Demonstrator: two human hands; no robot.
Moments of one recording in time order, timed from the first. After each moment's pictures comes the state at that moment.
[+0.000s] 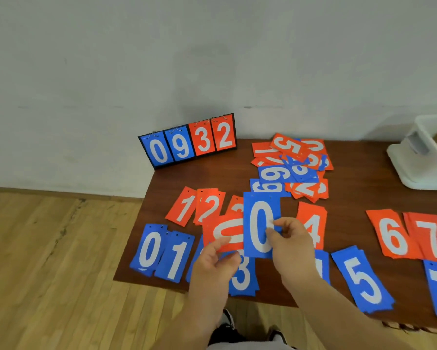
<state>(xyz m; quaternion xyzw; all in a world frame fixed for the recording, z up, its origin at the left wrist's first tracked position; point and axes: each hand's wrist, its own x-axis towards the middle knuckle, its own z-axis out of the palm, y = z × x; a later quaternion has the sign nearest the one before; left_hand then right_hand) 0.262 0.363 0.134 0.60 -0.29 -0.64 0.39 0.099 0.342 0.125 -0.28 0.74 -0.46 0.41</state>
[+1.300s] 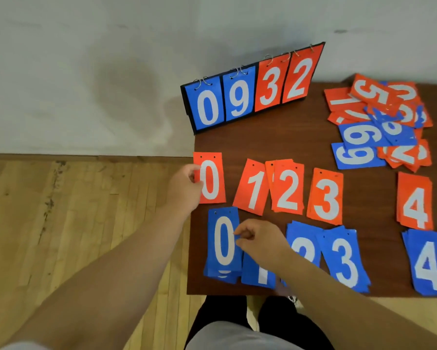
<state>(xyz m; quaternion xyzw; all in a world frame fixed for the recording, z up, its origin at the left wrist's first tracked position) 0.530 0.055 -0.028 0.69 -0.56 -0.43 0.17 0.356 0.209 0.011 -0.45 0.72 -0.11 0.52</state>
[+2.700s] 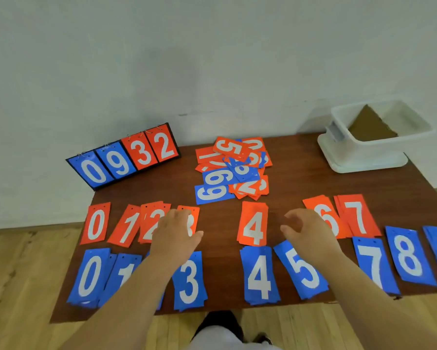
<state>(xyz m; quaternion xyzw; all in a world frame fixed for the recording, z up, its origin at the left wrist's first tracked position) 0.185 0.260 0.110 0.61 -0.77 -0.19 0.02 -0.112 0.375 0.106 -0.46 0.82 -0.21 0.26</state>
